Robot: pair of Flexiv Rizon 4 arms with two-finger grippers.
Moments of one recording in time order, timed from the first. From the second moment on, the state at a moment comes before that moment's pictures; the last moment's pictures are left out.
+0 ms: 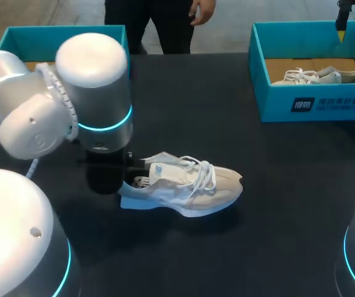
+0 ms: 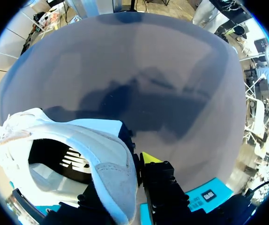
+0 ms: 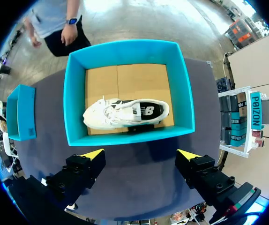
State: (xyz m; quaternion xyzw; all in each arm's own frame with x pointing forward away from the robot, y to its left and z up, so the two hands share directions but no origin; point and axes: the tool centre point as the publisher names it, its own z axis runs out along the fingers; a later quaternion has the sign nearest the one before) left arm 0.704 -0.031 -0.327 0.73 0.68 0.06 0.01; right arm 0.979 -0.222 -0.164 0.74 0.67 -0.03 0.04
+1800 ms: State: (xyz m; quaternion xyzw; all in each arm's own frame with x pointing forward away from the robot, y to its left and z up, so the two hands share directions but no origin) left arm 0.705 -0.063 -0.392 0.71 0.70 0.07 -0.04; right arm 0.979 -0.222 -0.164 0.74 0.67 -0.03 0.04
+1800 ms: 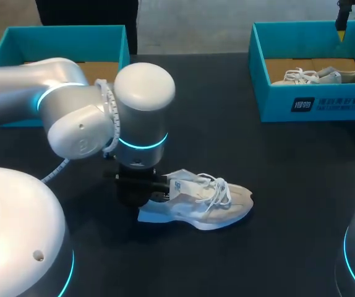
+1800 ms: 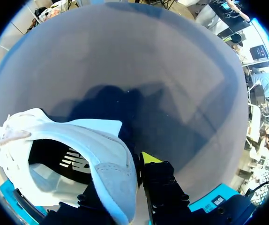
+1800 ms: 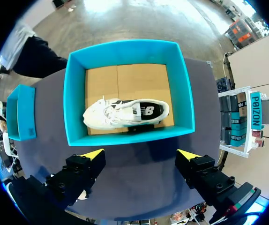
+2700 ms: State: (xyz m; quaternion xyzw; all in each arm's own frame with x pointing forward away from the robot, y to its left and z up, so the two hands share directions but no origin) left arm 0.707 -0.072 -0.361 0.72 0.69 0.03 0.00; right arm 0.979 -0.222 -0.164 0.74 0.67 -0.03 0.04
